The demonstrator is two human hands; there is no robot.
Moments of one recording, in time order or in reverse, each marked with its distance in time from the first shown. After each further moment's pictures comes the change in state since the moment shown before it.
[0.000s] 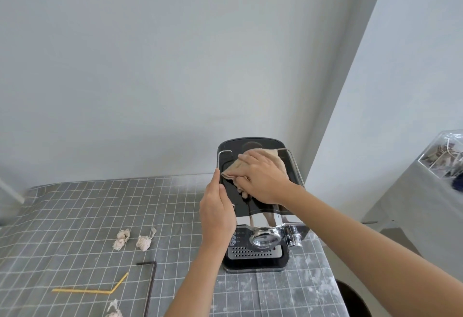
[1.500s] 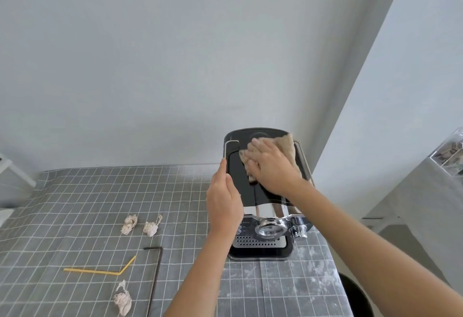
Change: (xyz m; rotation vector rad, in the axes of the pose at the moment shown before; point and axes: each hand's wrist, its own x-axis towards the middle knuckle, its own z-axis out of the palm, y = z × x) left_hand -0.001 0.004 0.006 -0.006 0.015 -0.034; right_hand -0.007 0.001 -0.004 0.037 0.122 0.025
